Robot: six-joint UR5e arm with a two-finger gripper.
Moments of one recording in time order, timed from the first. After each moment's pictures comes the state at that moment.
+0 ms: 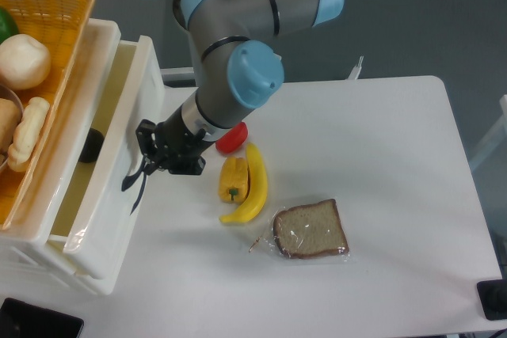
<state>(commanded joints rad) 2.32 -1.82 -1.63 -1.44 0.95 0.72</state>
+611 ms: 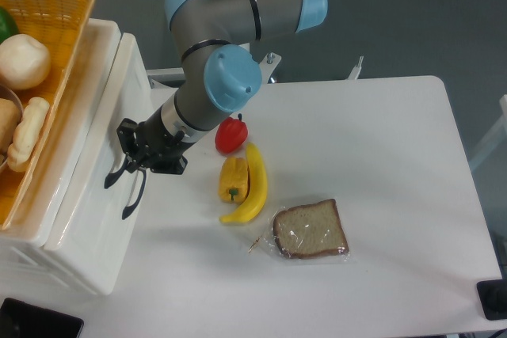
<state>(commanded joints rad) 2.31 -1.82 -1.63 -1.43 0.94 0.71</state>
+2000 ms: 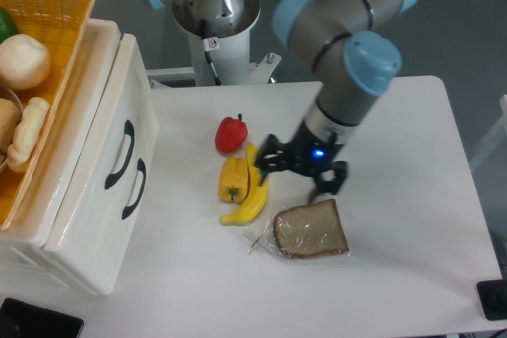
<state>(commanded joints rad) 2.69 -1.97 -1.53 -1.21 1.35 0.97</state>
